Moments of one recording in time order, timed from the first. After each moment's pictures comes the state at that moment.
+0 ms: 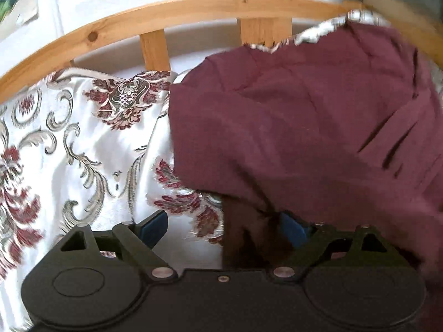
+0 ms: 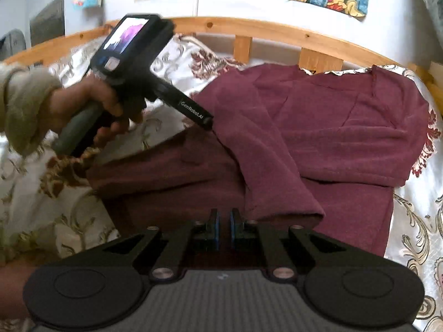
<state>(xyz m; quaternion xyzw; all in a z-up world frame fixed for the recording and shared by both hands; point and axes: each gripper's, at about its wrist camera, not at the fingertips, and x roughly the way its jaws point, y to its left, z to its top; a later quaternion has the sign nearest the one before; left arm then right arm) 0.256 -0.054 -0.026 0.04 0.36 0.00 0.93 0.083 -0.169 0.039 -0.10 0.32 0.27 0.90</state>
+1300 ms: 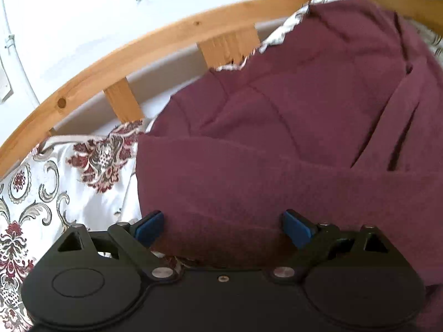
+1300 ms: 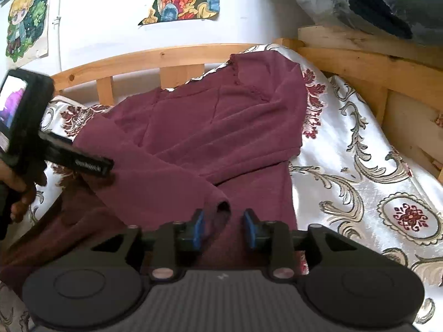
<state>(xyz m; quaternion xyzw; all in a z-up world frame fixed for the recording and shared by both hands) 0.297 -0.109 -0.045 0.18 0.32 0.01 0.93 0.109 -0.216 0.008 0.02 0.27 0.02 0.96</state>
